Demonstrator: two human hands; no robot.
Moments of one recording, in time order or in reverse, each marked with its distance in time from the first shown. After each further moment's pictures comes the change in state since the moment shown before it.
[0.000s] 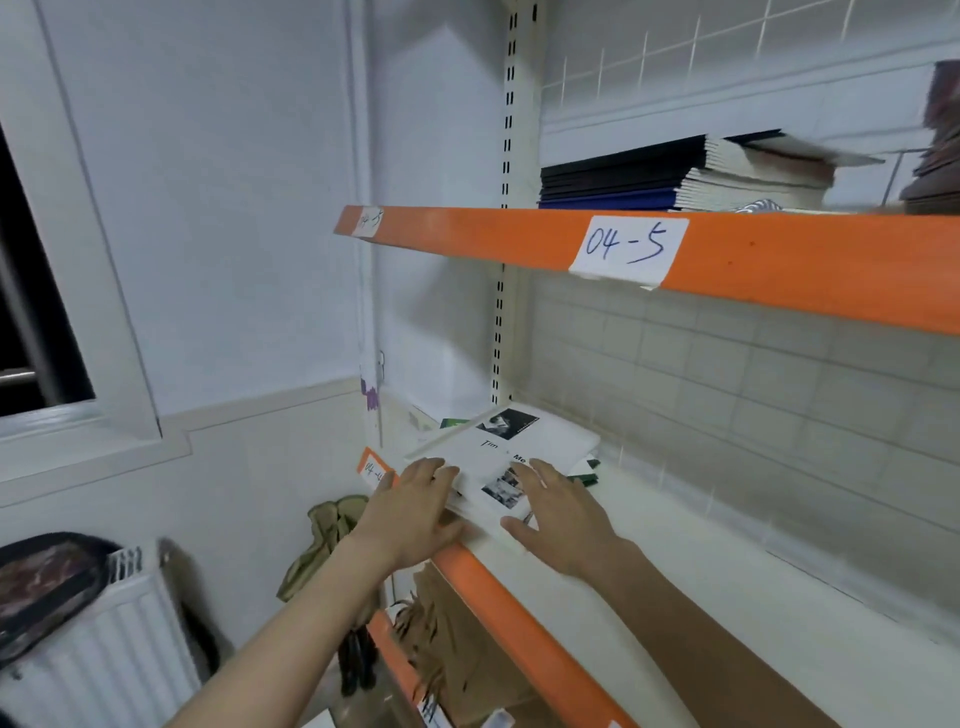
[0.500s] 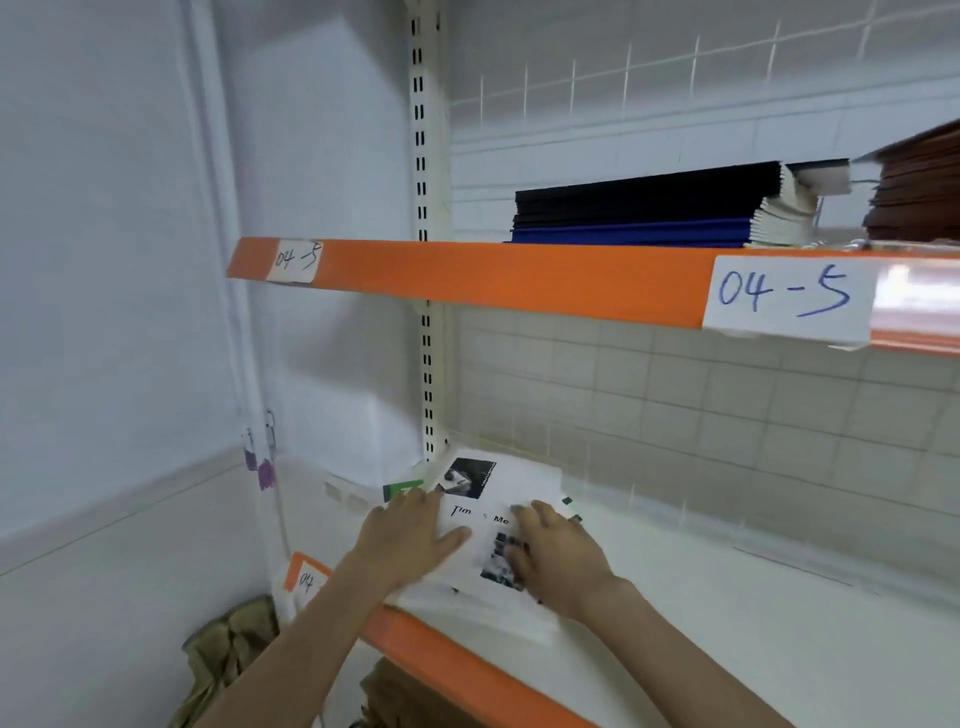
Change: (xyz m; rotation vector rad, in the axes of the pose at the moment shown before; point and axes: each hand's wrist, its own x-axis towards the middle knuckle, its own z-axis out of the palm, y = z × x) left_hand 0.126 -0.048 0.021 -0.080 -0.114 0.196; right_hand 0.057 -0.005 0.026 -0.021 0.010 0.414
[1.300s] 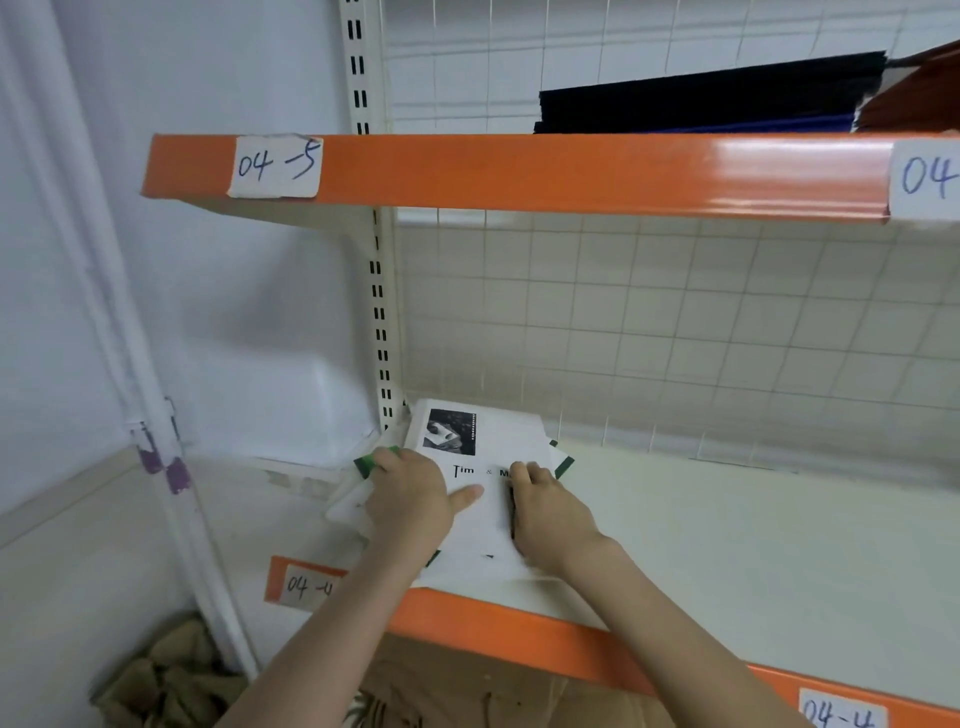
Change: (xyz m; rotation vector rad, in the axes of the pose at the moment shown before) left_hand 0.032 -0.008 0.009 -0.181 0.008 -0.217; right_hand 0.018 -0.055 0.027 -0.014 0.076 0.328
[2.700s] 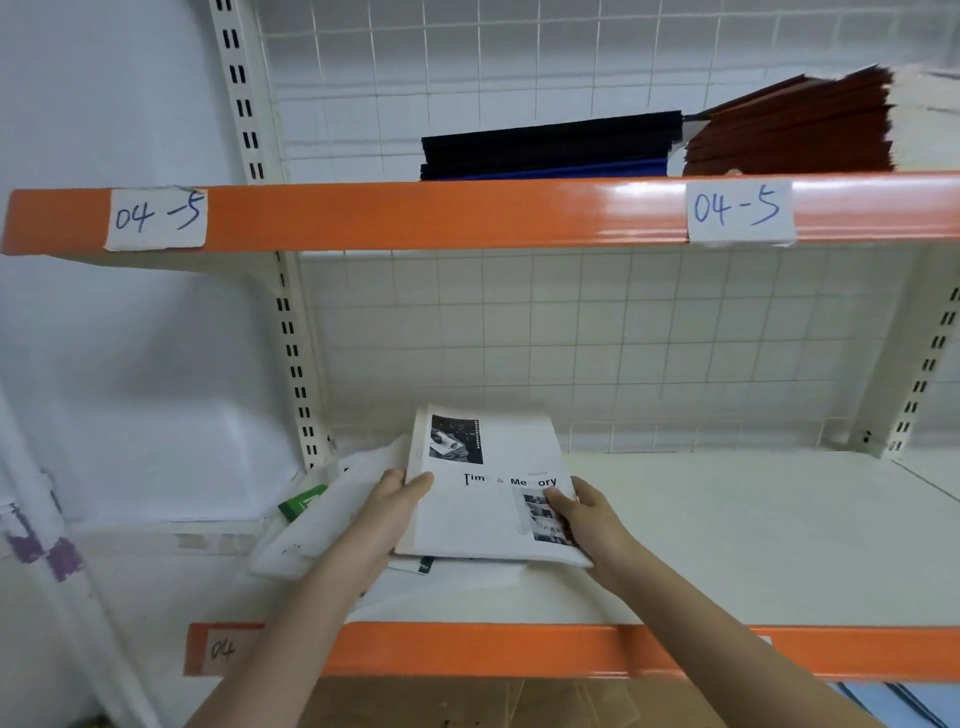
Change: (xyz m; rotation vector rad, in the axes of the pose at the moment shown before) left_hand -0.005 0.013 0.003 -1.160 -0.468 0.178; right_hand -0.051 0.077 -0.019 1.473 0.227 0.475
